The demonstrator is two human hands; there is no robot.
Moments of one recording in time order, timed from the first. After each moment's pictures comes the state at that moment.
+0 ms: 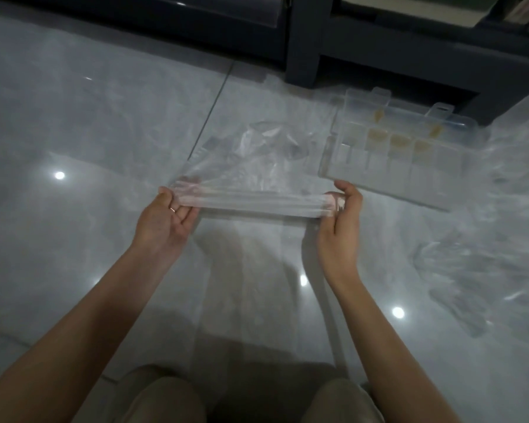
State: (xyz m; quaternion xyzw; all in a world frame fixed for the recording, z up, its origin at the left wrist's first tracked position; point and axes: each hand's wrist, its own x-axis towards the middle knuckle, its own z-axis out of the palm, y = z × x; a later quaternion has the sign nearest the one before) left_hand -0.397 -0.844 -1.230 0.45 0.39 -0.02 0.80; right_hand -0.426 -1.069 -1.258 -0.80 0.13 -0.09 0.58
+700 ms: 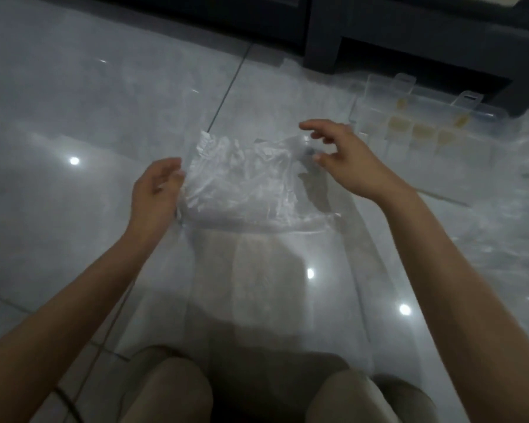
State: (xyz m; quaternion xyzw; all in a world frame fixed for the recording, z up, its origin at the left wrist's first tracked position) left_hand -0.409 -0.807 -1.235 0.84 0.21 0.05 0.50; right_hand -0.328 -1.091 -1.230 -0.89 -0.15 0.12 0.41
